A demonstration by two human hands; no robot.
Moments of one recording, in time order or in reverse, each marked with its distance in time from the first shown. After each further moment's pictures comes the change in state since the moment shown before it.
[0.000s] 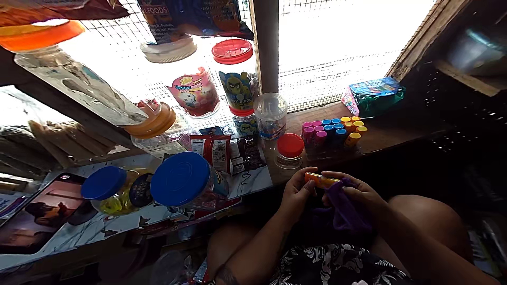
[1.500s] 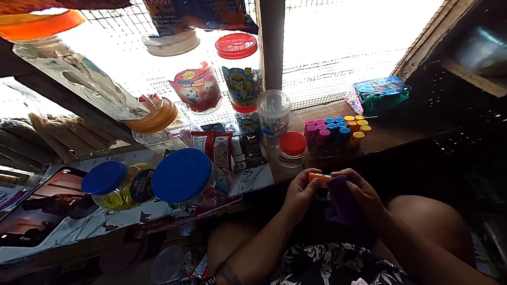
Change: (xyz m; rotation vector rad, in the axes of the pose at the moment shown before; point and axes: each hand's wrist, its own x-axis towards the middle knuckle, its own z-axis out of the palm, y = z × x) left_hand -0.002 0.004 0.007 0.046 0.062 -0.128; right_hand 0.003 0.017 0.004 -0.270 0.205 -0.235
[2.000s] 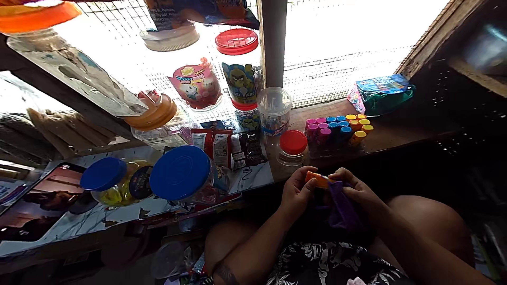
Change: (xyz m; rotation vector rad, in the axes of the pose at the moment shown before) left_hand -0.001 -0.003 -0.007 0.106 -0.002 0.187; right_hand 0.004 0.000 -0.010 0.265 -0.168 0.227
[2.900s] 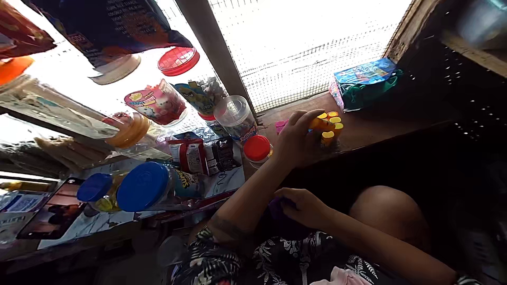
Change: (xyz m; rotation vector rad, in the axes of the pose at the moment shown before) left_hand 0.149 0.038 0.082 1.022 -0.082 0.507; right_hand 0.011 -0.003 0.002 -0.752 -0.260 -0.036
